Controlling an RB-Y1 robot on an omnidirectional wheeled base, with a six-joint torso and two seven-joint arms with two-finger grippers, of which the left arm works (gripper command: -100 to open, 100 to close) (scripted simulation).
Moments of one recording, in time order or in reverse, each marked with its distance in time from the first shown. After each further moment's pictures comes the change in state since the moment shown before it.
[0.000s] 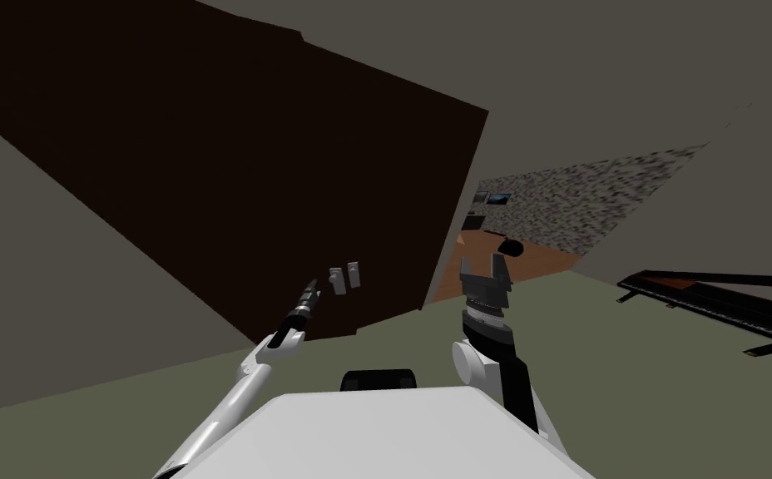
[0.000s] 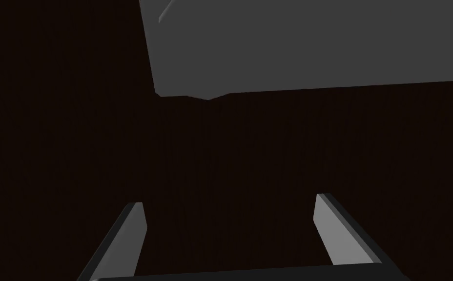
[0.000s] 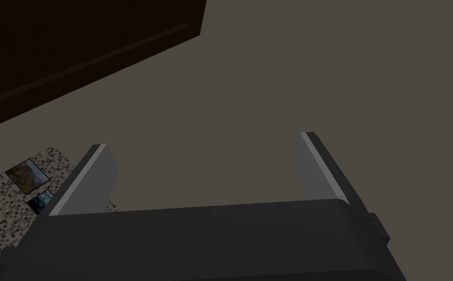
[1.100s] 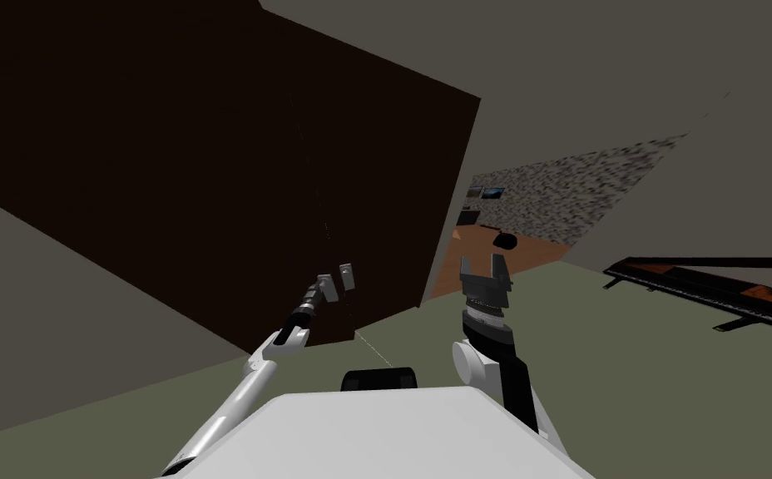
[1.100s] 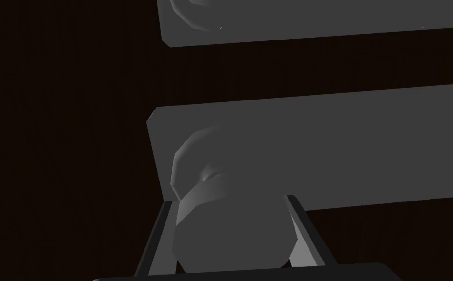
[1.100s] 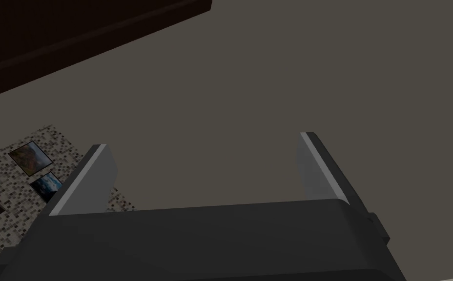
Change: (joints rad) arm -0.014 -0.017 -0.019 -0.012 -0.006 -0.008 -0.004
